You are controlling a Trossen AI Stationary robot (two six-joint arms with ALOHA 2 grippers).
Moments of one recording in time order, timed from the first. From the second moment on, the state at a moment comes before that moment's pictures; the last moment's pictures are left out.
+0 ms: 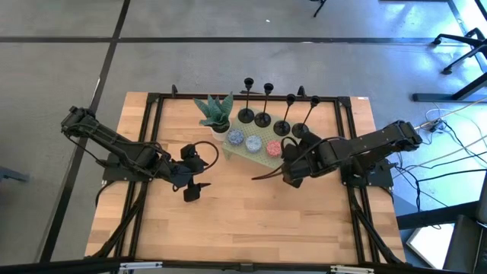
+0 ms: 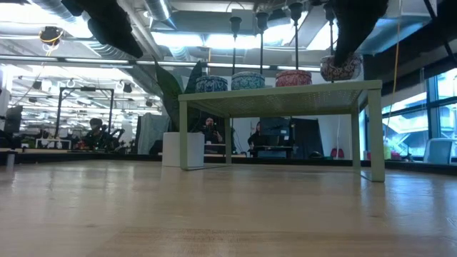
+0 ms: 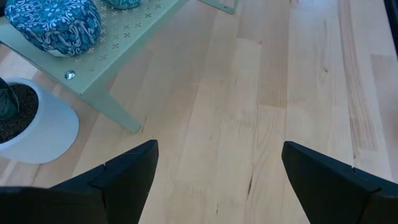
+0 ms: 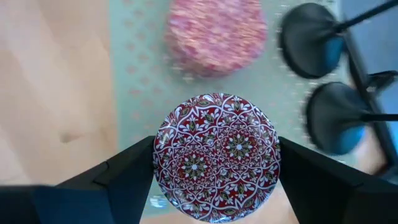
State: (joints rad) left arm -0.43 1.14 0.89 -0.60 -0.44 -0.48; right arm 0.31 1.53 1.37 -1.31 0.49 0.69
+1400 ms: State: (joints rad) left arm -0.43 1.14 0.89 -0.60 -0.40 -0.51; right arm 0.26 1.53 1.35 -1.25 0.39 0.59
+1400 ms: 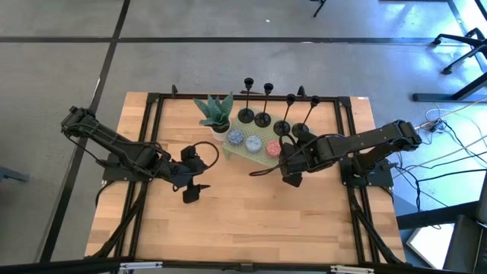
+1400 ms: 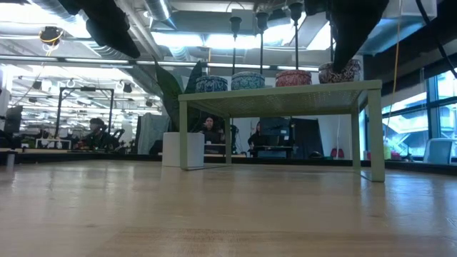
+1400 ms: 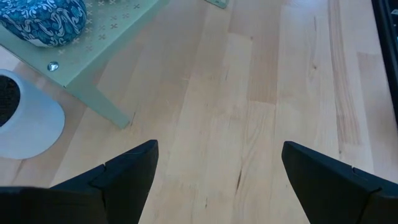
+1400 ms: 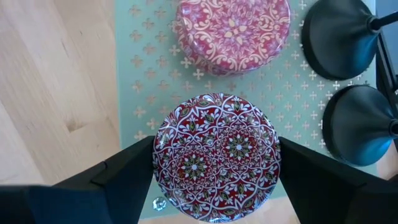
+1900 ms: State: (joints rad) left arm -0.43 1.14 0.89 -0.60 -0.40 -0.51; right arm 0.26 1.53 1.35 -1.25 0.37 0.60
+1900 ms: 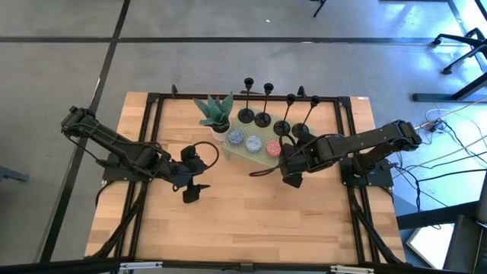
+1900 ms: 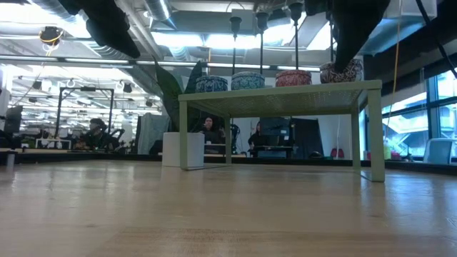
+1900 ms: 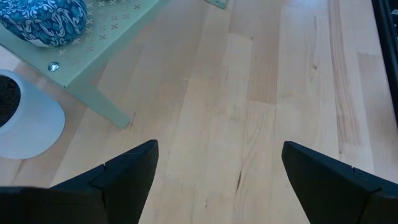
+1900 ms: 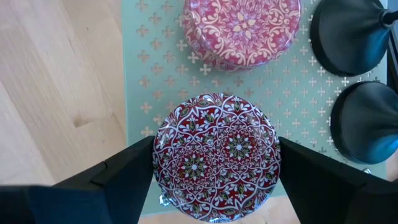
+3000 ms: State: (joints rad) left arm -0.43 1.14 0.89 -0.60 -0.40 -0.51; right arm 0.26 1.52 1.40 -1.31 0.44 0.65
